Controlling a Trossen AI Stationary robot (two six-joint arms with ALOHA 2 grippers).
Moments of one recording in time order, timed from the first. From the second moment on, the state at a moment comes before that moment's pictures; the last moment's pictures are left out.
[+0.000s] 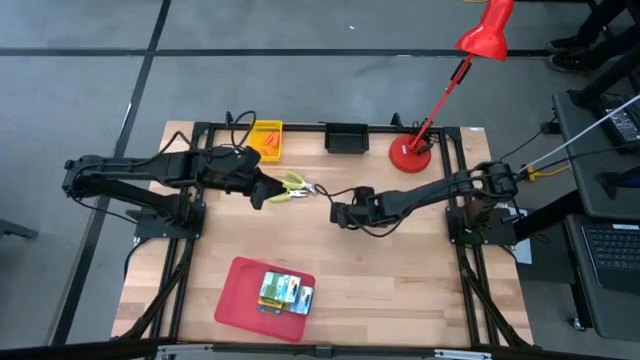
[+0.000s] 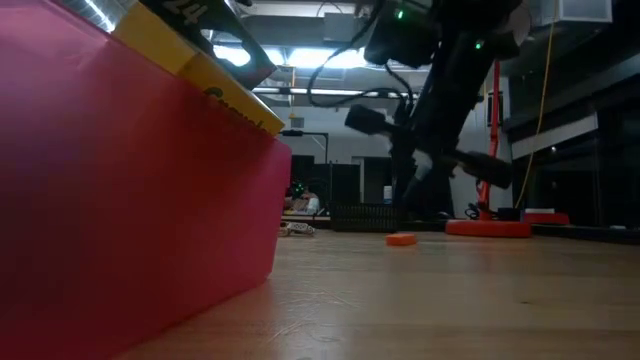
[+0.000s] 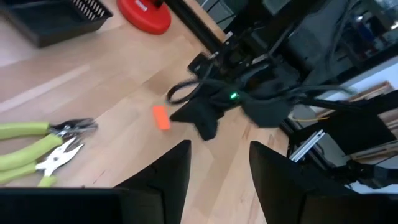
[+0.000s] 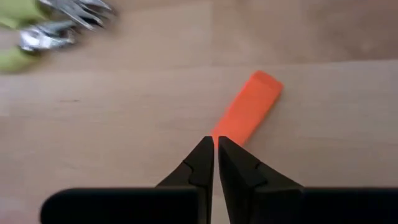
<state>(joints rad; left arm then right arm) 0.04 0.97 0.94 -0.42 -0.07 -0.80 0.13 1.78 1.07 -0.50 0.33 1.66</state>
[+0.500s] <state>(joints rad) 0.04 0.95 0.94 -0.42 -0.06 -0.79 0.14 1.81 1.07 -0.53 0.33 1.67</state>
